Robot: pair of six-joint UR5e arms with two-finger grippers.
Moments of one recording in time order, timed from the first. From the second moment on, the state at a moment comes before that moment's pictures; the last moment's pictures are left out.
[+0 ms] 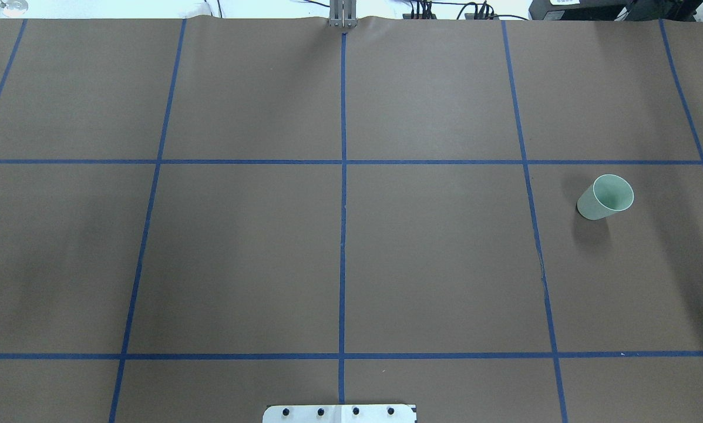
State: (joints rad) left arm -0.71 -0.92 -2.22 -1.44 -1.68 -2.00; right arm 1.54 -1.64 1.75 -1.56 2.50 0.08
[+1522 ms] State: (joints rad) left arm -0.43 -1.17 -1.76 -1.18 -1.80 -2.60; right arm 1.53 -1.64 1.77 -1.54 2.50 0.08
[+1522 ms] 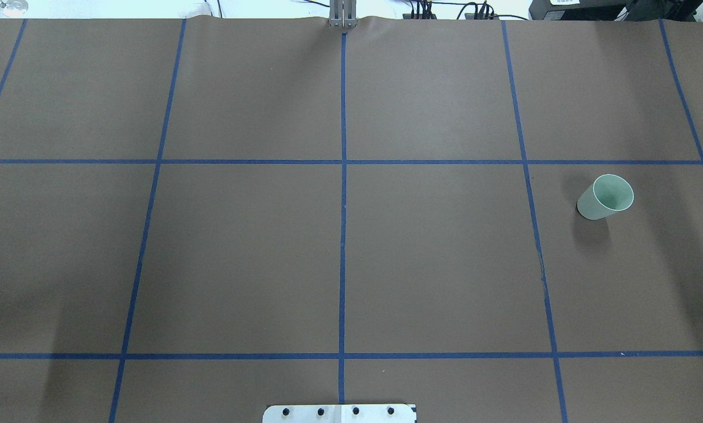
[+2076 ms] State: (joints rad) left arm -0.39 -1.24 -1.65 -1.15 -1.87 -2.65; right arm 1.53 -1.63 1.78 -1.54 2.50 0.08
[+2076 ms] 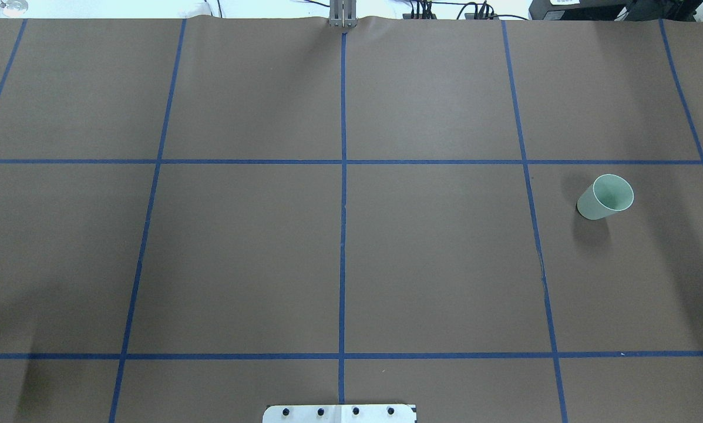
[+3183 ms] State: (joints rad) left arm -0.39 -1.24 -1.57 -1.13 -1.86 -2.65; right arm 1.54 -1.63 1.77 -1.54 2.50 0.08
